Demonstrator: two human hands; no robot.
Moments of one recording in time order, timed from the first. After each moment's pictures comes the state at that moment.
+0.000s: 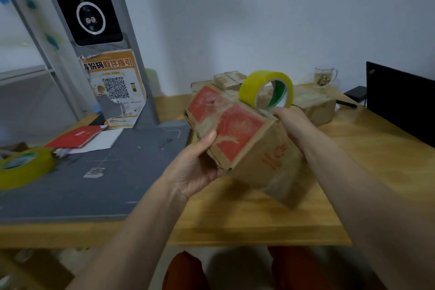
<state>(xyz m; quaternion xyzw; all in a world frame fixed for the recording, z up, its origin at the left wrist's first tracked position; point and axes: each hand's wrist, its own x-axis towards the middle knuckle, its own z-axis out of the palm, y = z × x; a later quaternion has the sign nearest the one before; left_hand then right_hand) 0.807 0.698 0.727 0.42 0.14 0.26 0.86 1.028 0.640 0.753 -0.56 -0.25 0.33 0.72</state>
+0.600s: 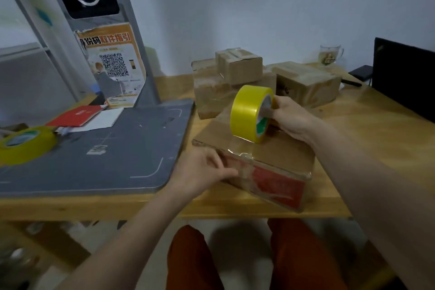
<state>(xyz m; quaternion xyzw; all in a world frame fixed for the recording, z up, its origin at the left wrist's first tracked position) 0.777 0.680 0.681 0.86 0.37 0.19 0.30 1.020 0.637 0.714 -0.58 -0.46 0.35 0.57</state>
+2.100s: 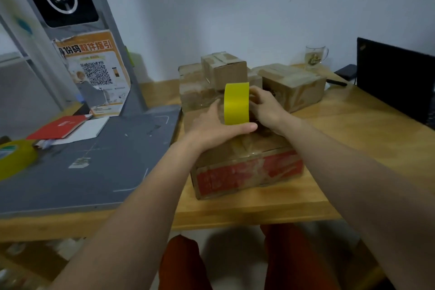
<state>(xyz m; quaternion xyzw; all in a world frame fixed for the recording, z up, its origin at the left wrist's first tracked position) 0.866 0.706 0.738 0.87 0.37 0.14 0.31 1.036 0.662 0.720 -0.65 -0.52 0.16 0.53</state>
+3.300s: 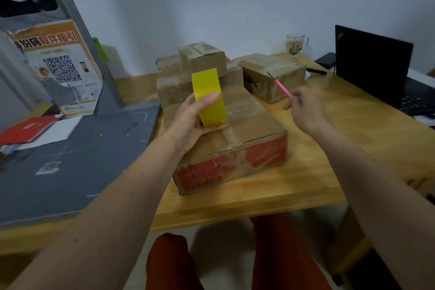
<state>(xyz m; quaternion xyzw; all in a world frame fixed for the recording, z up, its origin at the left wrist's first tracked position) 0.888 0.716 0.717 0.57 0.21 0.28 0.74 1.107 0.582 0.686 -0.81 -0.34 0.01 0.47</state>
